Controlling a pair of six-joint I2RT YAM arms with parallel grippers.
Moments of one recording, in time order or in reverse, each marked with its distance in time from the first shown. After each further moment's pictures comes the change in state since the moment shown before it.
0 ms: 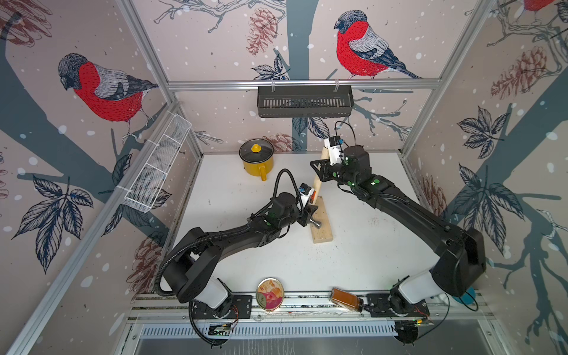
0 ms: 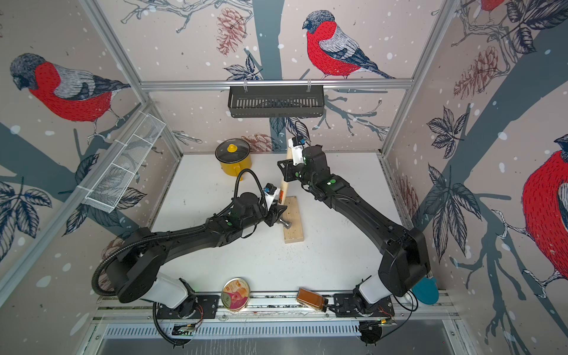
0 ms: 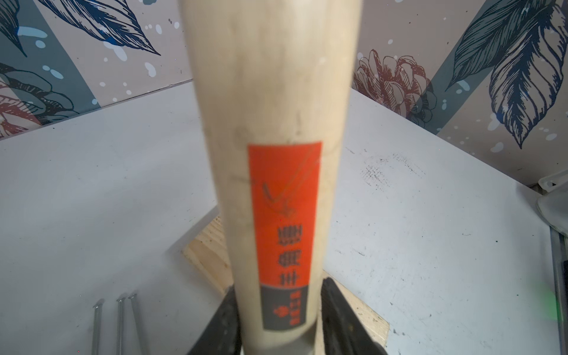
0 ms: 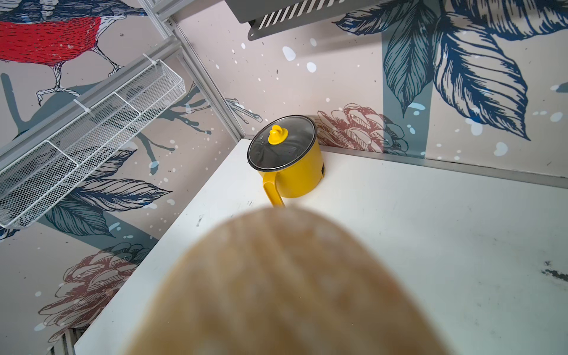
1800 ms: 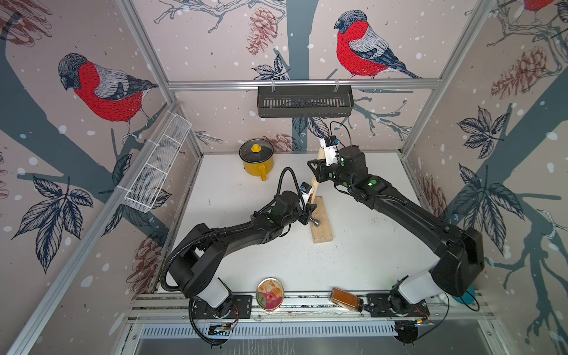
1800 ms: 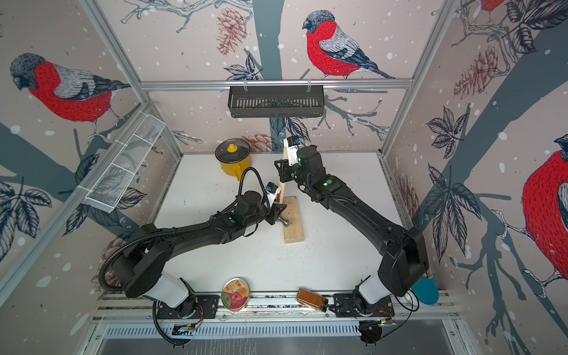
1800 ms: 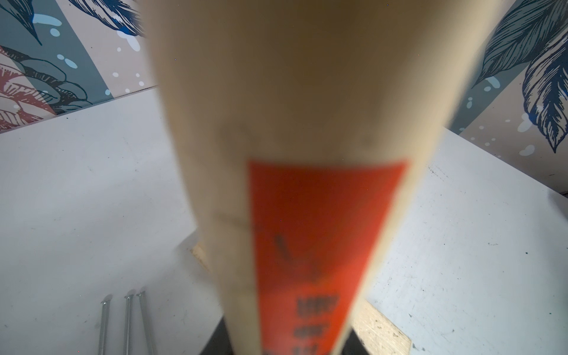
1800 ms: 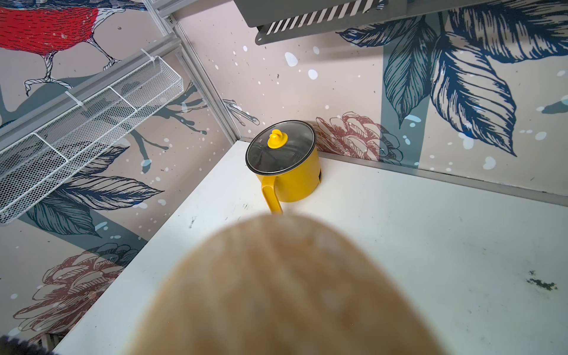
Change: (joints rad) left arm 0.001 0.045 0.042 -0.042 -0.042 -0.006; right arm 0.055 0.006 0.028 -0.015 0.077 -0.036
